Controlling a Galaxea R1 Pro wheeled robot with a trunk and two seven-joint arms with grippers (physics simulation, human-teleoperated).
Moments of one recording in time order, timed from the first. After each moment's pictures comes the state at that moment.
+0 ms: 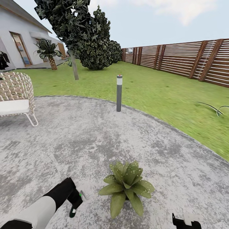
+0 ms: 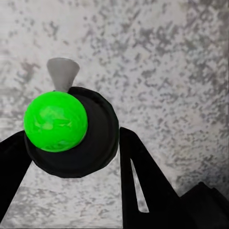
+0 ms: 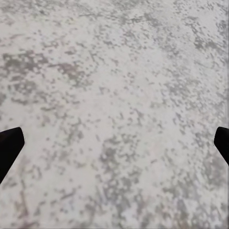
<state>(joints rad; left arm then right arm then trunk) -0.71 0.04 -0.19 -0.36 -0.71 0.52 -0.70 -0.36 -0.11 -0.56 -0.22 0.48 -0.44 -0.10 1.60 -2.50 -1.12</state>
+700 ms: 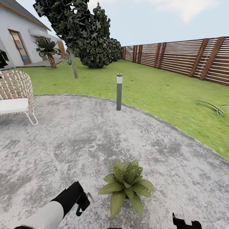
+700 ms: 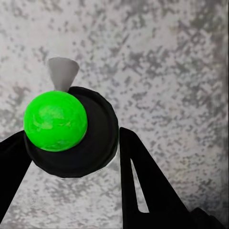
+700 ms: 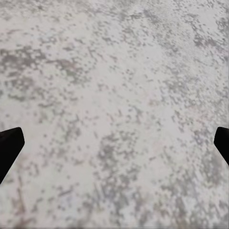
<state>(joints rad) -0.67 -0.04 -0.19 -0.38 -0.70 0.53 -0.54 -0.36 -0.12 -0.56 -0.22 0.48 -0.44 -0.10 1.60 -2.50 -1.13</state>
